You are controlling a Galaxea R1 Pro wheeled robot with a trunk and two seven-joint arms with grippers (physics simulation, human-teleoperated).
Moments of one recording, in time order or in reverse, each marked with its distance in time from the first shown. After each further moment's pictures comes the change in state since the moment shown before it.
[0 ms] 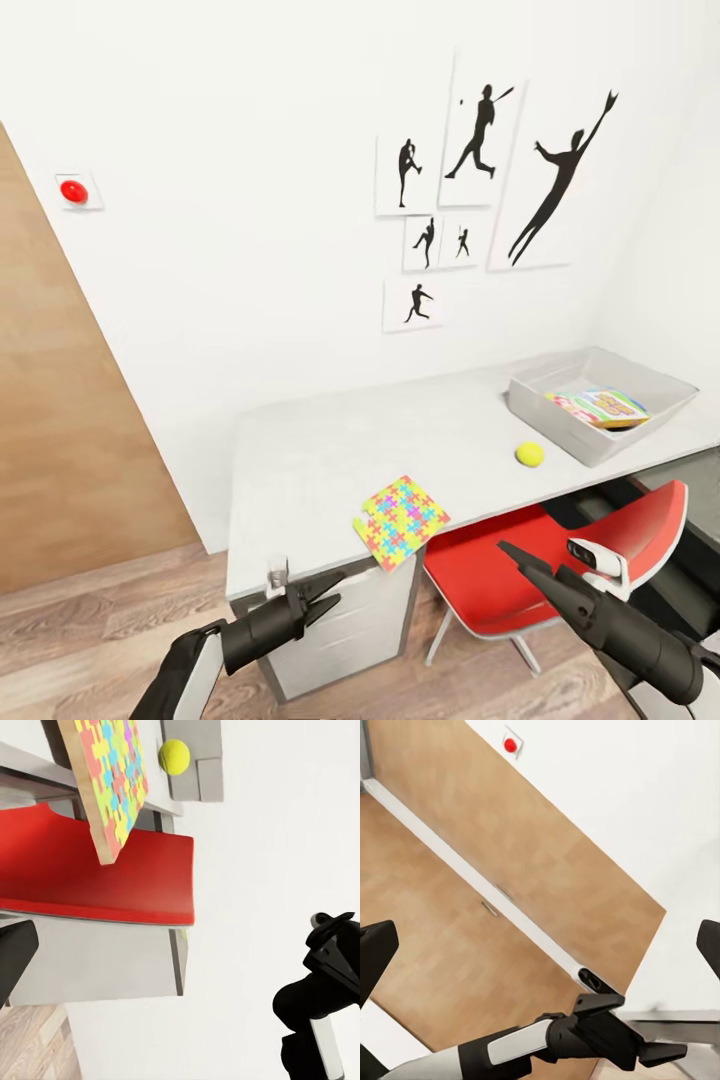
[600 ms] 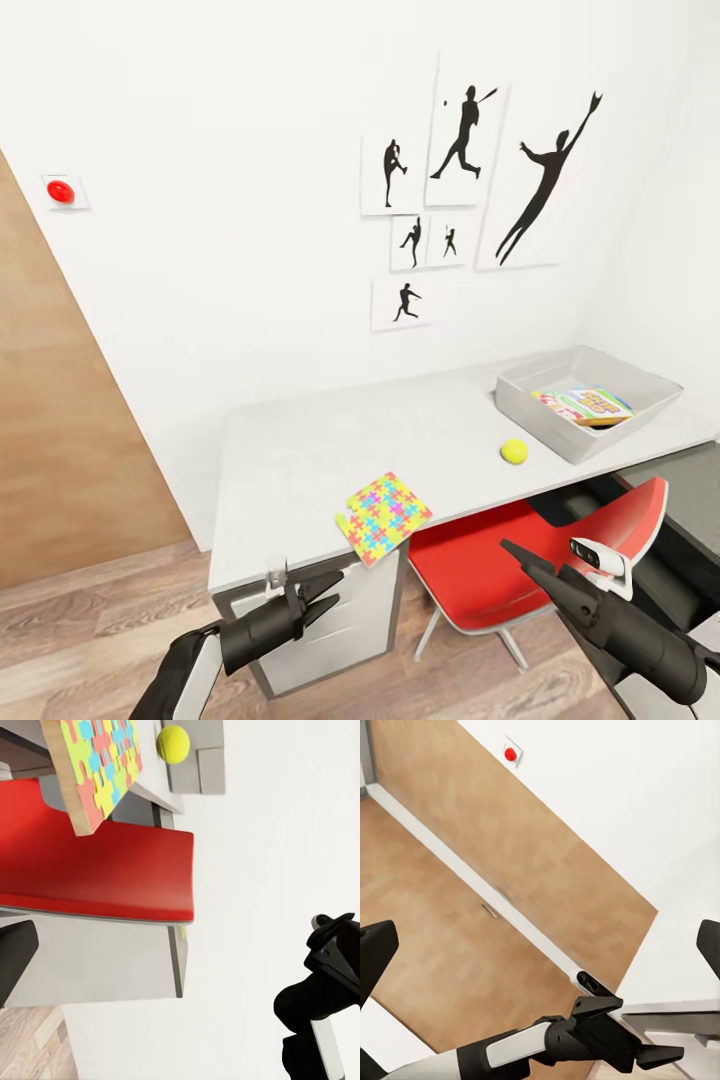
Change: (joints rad) left arm 0.000 0.002 0.005 0.002 0.000 0.000 0.001; right arm 0.000 0.001 -0.011 0.001 -0.001 0.002 0.002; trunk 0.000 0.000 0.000
